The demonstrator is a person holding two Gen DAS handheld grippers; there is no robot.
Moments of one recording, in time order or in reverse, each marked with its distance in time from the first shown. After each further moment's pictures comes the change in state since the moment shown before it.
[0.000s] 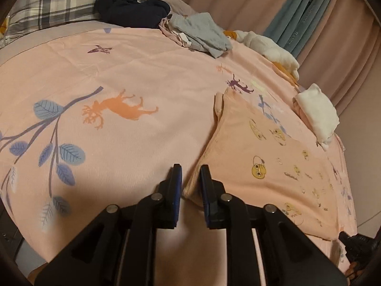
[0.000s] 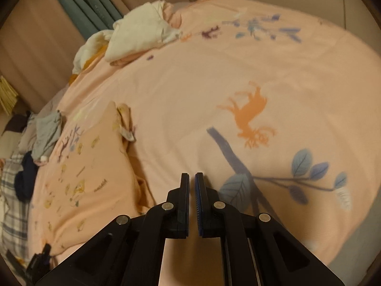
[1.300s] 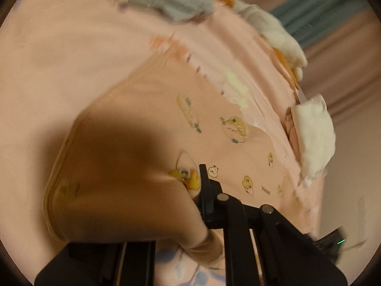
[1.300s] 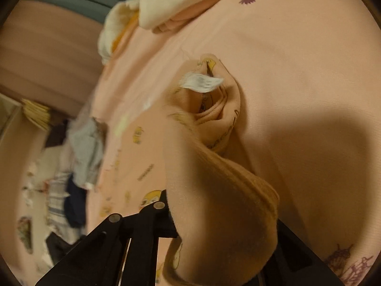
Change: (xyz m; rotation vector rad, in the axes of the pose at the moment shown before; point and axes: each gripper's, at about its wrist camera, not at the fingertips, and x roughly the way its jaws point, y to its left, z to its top) left arm 0.174 -0.120 0.113 -0.108 0.214 -0.110; right arm 0.189 0.131 0.088 0.136 0.228 0.419
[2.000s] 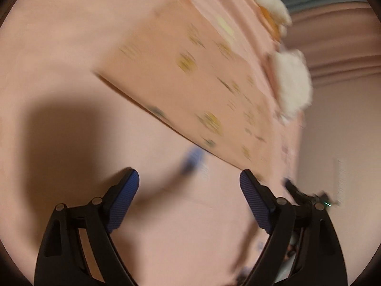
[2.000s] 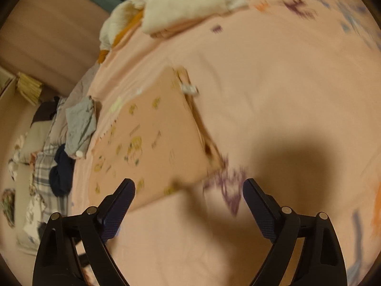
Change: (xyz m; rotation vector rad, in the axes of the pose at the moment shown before) left arm -0.049 0.041 -0.061 -0.041 0.383 -0.212; right arm -0.104 -0.007 -0.036 -0.076 0.069 -0.158
